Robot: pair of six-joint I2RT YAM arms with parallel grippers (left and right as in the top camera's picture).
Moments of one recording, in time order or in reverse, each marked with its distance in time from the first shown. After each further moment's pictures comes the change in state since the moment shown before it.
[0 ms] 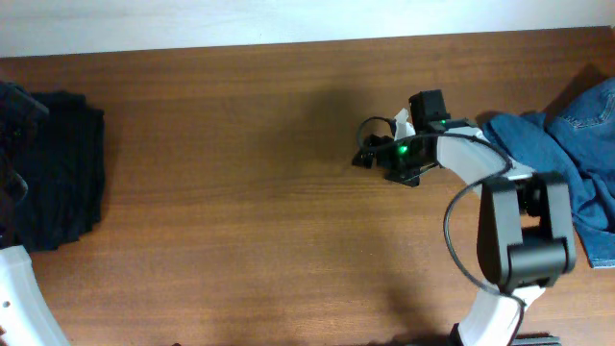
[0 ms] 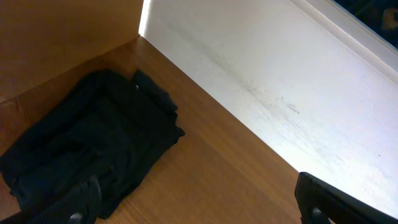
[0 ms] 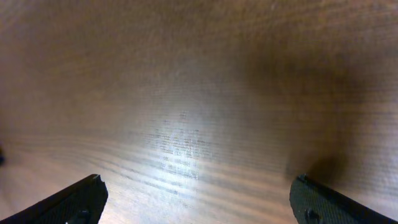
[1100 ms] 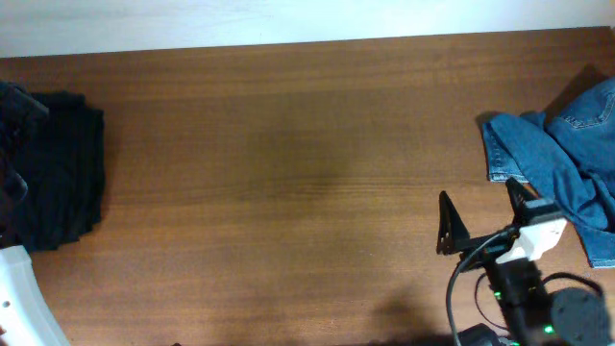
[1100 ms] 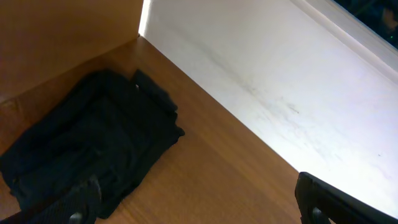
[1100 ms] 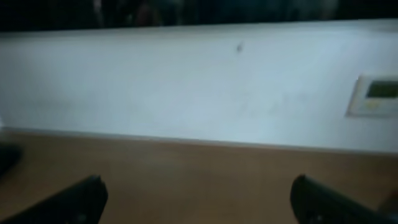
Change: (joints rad) left arm 0.000 0.000 0.000 0.000 0.000 0.000; right arm 0.216 -1.655 -0.565 0.218 0.665 -0.337
